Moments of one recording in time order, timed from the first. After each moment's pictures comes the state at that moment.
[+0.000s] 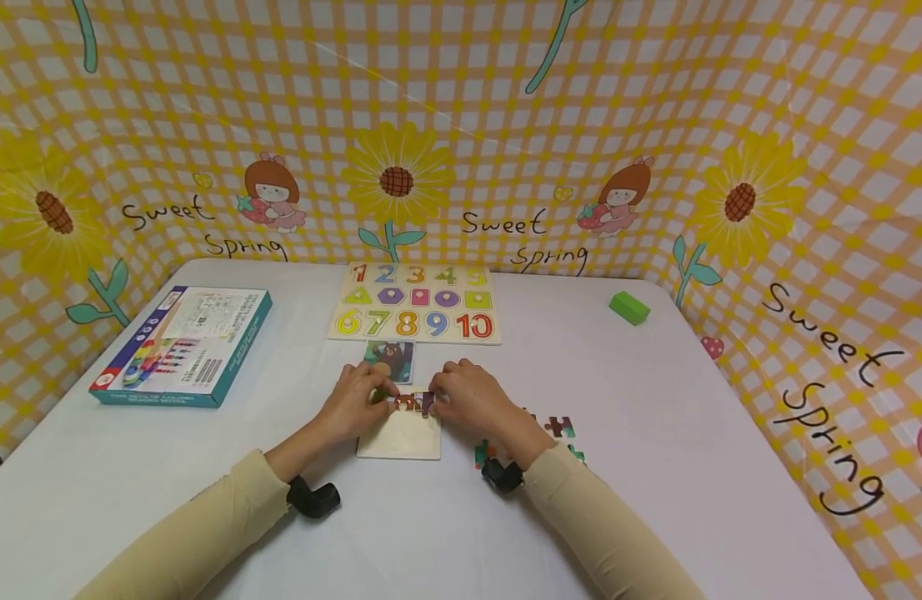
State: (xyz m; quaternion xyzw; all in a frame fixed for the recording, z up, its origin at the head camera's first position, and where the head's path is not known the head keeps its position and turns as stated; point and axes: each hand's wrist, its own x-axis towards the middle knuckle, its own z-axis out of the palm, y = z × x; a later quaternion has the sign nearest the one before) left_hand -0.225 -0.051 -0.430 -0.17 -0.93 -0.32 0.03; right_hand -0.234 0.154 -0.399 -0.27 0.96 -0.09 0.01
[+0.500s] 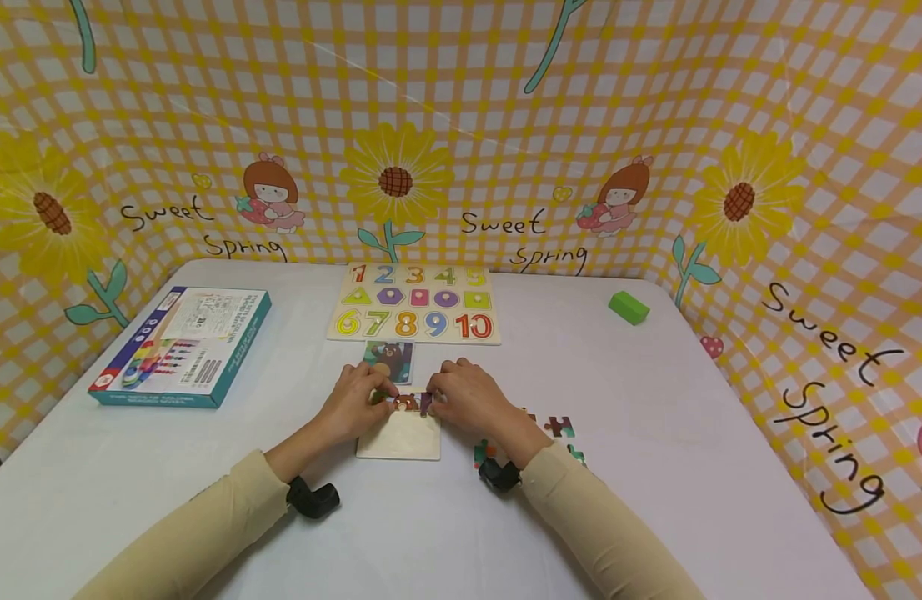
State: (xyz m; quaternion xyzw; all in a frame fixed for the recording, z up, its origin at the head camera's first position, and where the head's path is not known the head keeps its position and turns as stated) left_hand -0.225 -0.051 -0.429 -0.17 -0.93 -0.32 0.03; right_hand -0.235 0.153 -0.401 -0.28 0.96 -0.08 -0.01
